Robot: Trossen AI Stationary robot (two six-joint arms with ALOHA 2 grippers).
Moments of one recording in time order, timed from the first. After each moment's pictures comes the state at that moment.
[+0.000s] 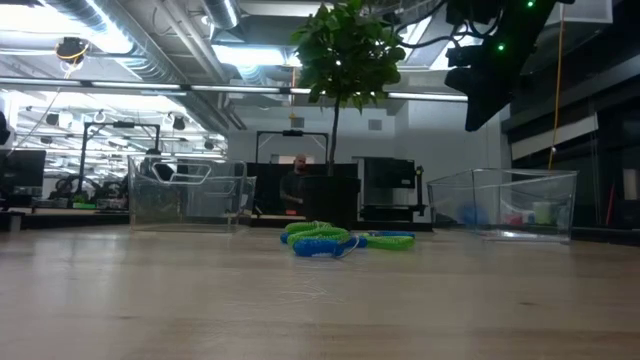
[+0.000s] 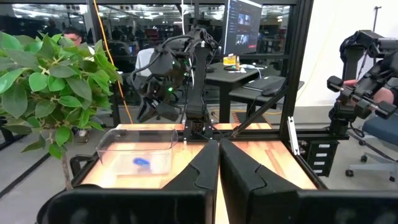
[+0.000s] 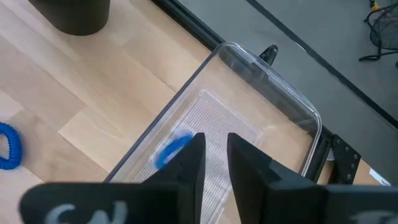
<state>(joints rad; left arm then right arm) 0.00 0.39 0.78 -0.39 0.00 -0.01 -0.31 1.14 0.99 -0.92 0.58 0.39</state>
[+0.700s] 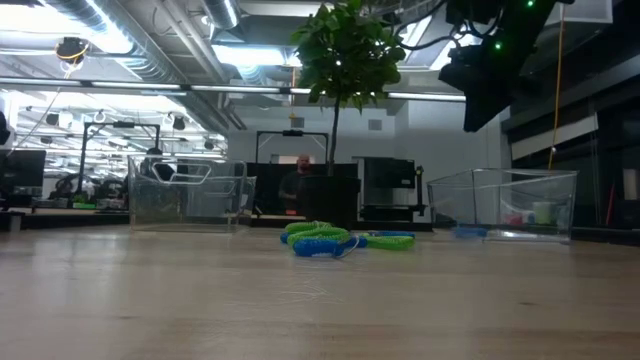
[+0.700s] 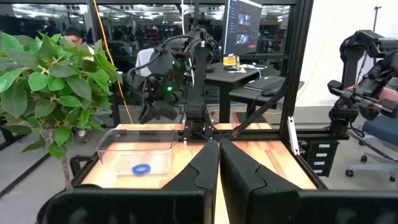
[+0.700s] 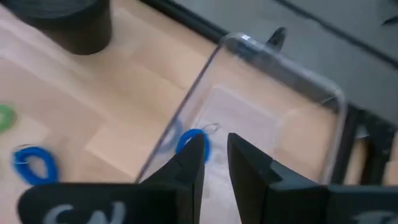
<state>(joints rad) 0.00 0.39 0.78 -0.39 0.00 -0.01 -0.31 1.14 0.99 -0.91 0.53 0.57</state>
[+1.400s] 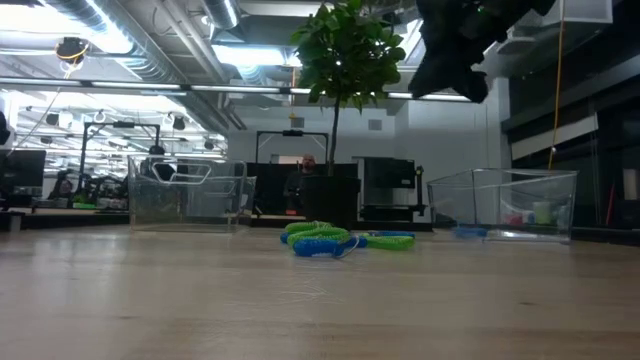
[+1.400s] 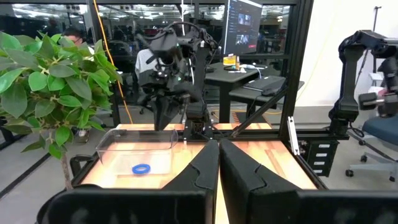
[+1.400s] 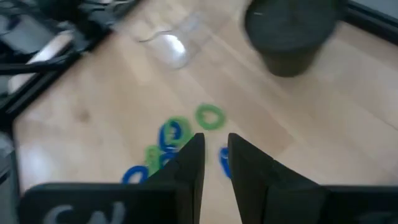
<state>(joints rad) 0.00 0.39 0.78 -0.39 0.00 -0.01 -0.26 1.14 0.99 -0.52 -0.01 0.51</state>
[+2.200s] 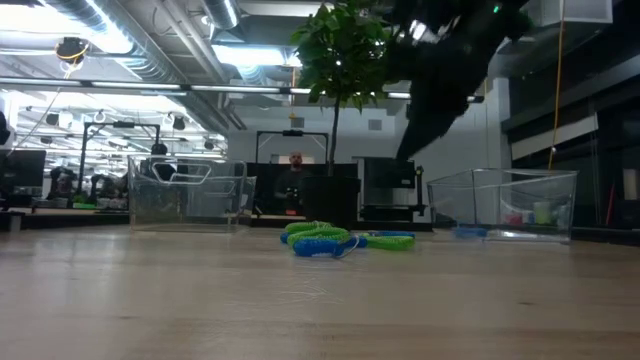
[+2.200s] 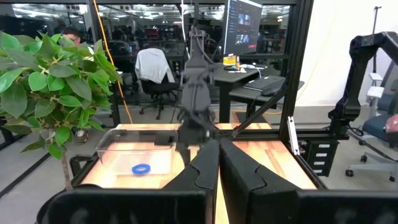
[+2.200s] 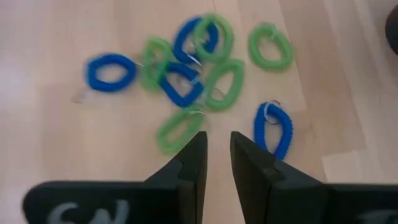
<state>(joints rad) 0.00 0.39 0.78 -0.39 0.00 -0.01 -0.01 1.50 0.99 -0.46 0.07 0.12</state>
